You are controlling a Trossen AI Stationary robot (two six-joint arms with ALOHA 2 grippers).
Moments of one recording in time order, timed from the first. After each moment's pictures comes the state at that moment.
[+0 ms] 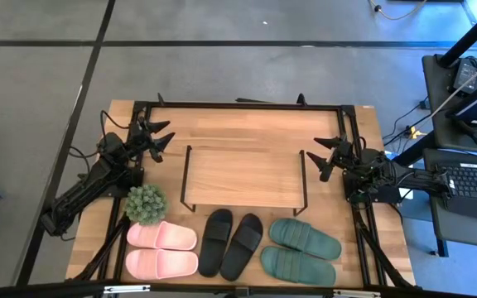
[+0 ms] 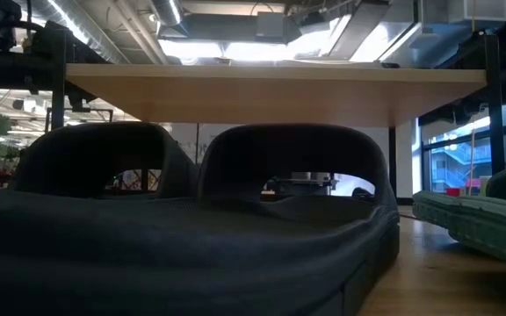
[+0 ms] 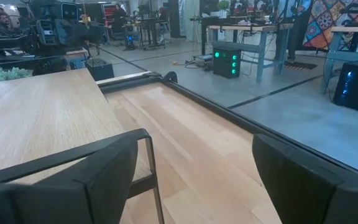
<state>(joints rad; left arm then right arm) 0.85 0.01 0.01 0.18 0.31 -0.20 -0.11 0.02 0.06 -0.10 0.39 0.10</state>
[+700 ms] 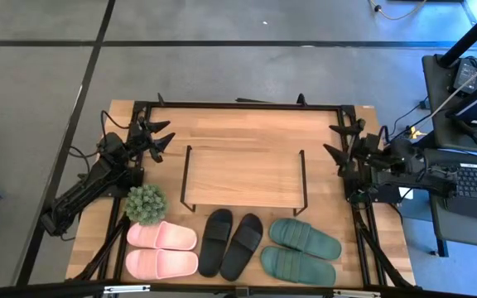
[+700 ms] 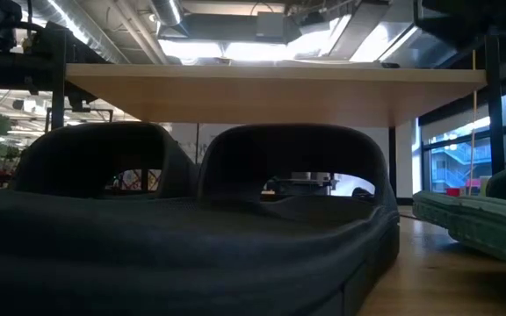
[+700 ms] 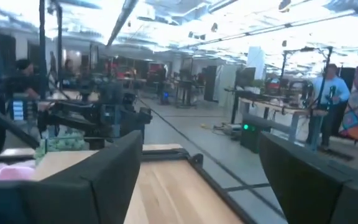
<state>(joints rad) 0.85 0.01 0.01 0.17 0.31 -0.21 -0.11 0.11 0.36 -0.02 0.22 -0.15</state>
